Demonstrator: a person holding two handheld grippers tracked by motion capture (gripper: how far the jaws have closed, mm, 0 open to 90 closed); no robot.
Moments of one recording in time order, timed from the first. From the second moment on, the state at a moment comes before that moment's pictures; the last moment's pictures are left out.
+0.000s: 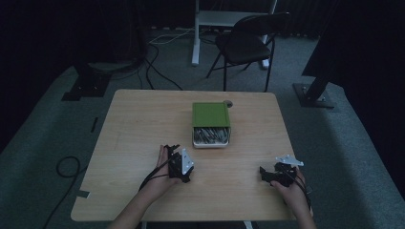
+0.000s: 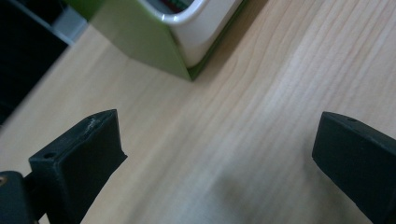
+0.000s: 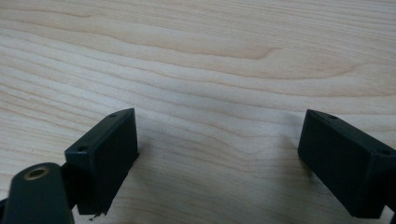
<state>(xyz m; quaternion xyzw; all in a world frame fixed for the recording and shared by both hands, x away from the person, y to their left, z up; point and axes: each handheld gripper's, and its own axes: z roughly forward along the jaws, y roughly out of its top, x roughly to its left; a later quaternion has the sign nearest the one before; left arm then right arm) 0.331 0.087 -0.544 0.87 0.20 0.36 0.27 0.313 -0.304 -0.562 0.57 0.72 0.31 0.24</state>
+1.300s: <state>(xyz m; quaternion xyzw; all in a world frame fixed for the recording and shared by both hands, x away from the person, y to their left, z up) 0.351 0.032 -0.548 0.85 0.03 0.48 0.21 0.313 -0.304 -0.562 0.57 0.72 0.31 0.24</state>
